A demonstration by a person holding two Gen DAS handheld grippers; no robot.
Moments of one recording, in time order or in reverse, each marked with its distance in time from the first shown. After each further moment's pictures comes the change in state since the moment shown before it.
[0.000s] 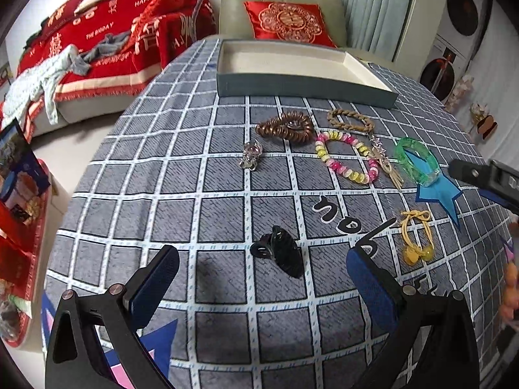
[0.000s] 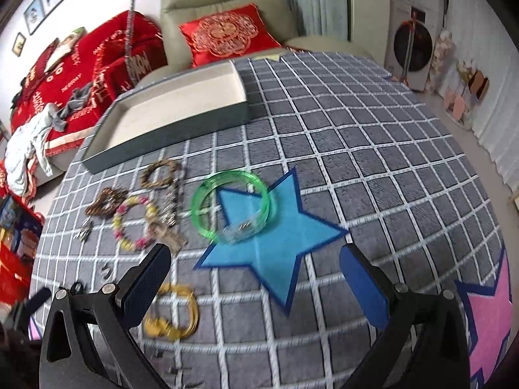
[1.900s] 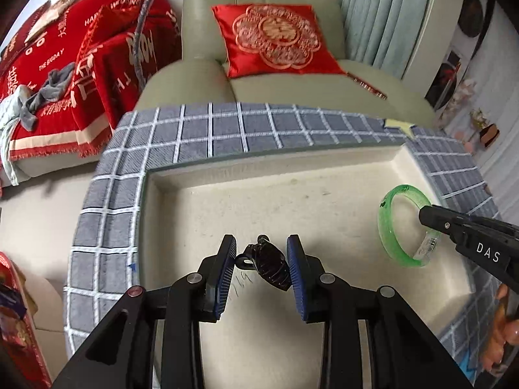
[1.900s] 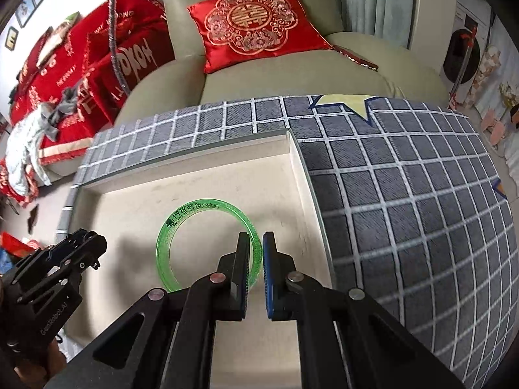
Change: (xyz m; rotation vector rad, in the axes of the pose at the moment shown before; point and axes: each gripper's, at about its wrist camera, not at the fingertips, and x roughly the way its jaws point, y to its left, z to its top) left arm 0.168 -0.007 0.281 0.095 0.027 -0.056; right arm 0.175 0.086 0.233 -0.064 0.111 0.041
